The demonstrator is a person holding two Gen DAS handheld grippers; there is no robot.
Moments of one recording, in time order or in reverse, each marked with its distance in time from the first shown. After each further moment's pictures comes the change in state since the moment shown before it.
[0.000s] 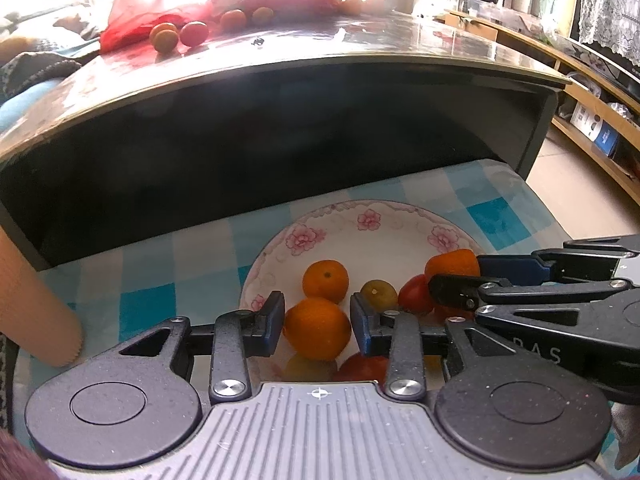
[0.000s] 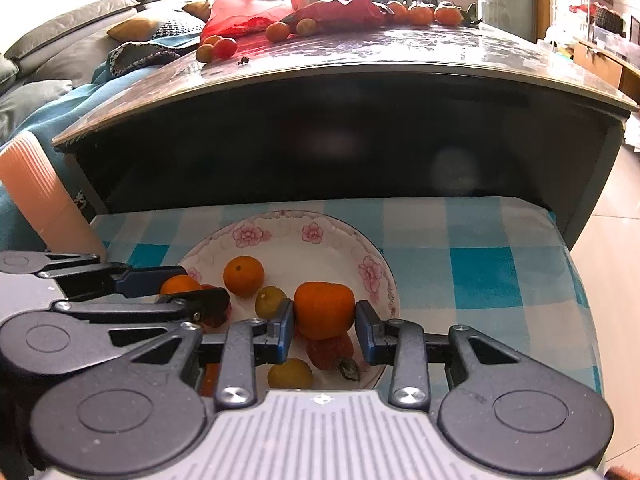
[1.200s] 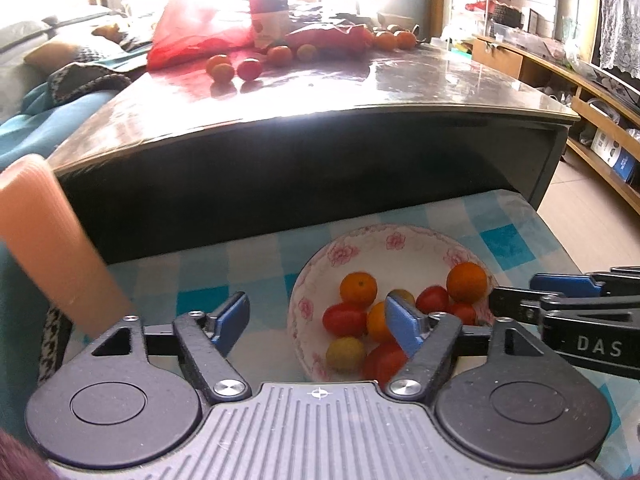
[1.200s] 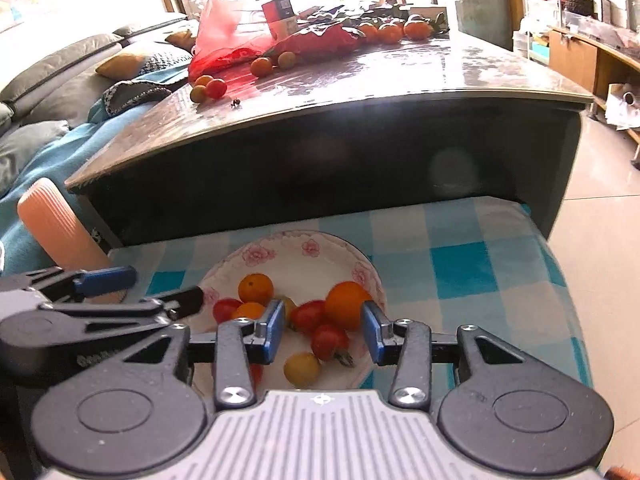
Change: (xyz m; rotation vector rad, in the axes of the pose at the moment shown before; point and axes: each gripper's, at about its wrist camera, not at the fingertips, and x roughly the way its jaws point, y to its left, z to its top) left arm -0.046 0.008 -0.004 -0.051 -0.053 0.088; right arm -0.043 -0.003 -0.003 0.092 -0.041 -0.006
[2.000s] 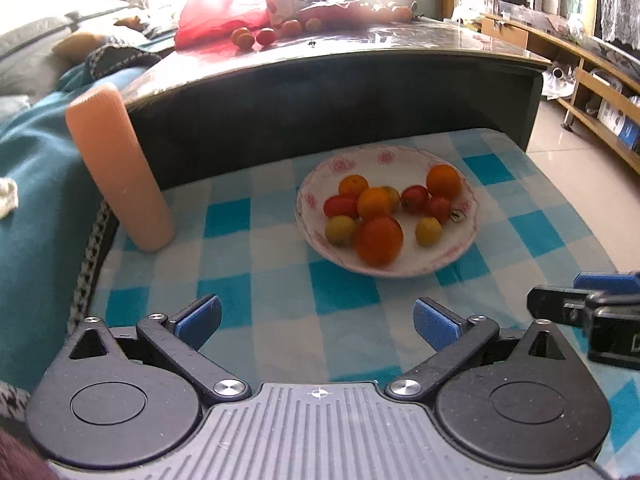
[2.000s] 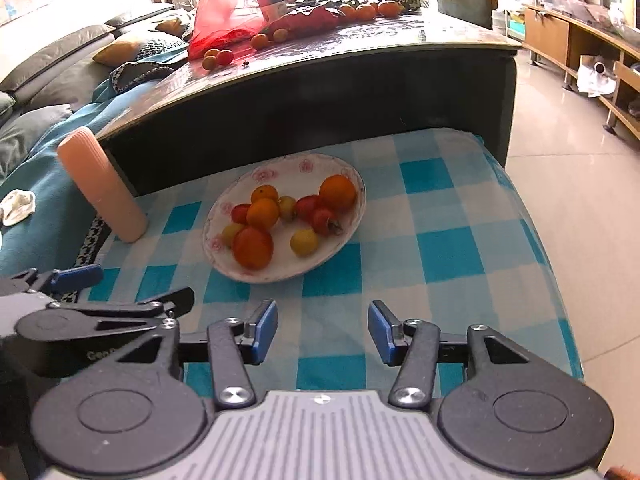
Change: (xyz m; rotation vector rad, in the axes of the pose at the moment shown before) left arm -0.063 -0.023 -0.076 -0.003 0.045 0.072; right arm -0.082 0.006 -0.079 0.048 0.053 -0.023
